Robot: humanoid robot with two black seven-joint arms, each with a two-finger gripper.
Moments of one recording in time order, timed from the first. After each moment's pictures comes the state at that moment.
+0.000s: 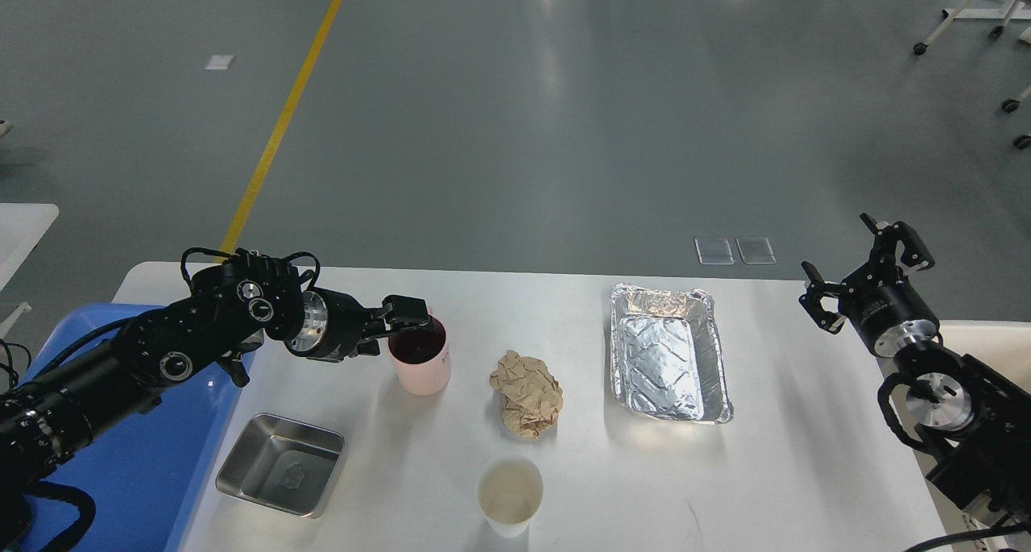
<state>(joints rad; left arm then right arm) -0.86 0.27 -0.41 -0.83 1.05 -0.59 0.23 0.59 -0.35 0.84 0.44 0.05 0.48 0.30</state>
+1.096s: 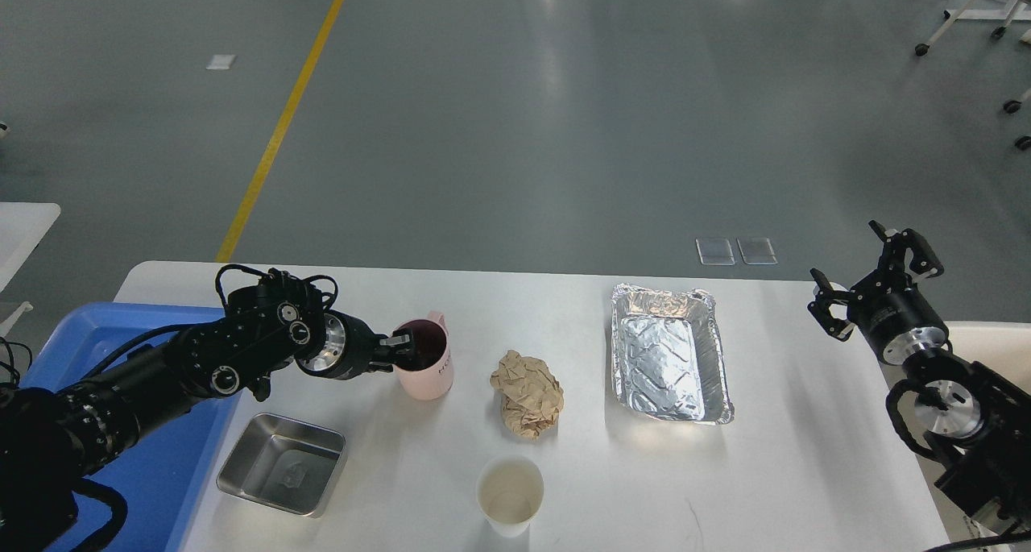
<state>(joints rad) -0.90 0.18 -0.27 -0.70 1.08 -0.55 0.25 0.58 -0.36 0.84 0.44 0.05 0.48 0.30</state>
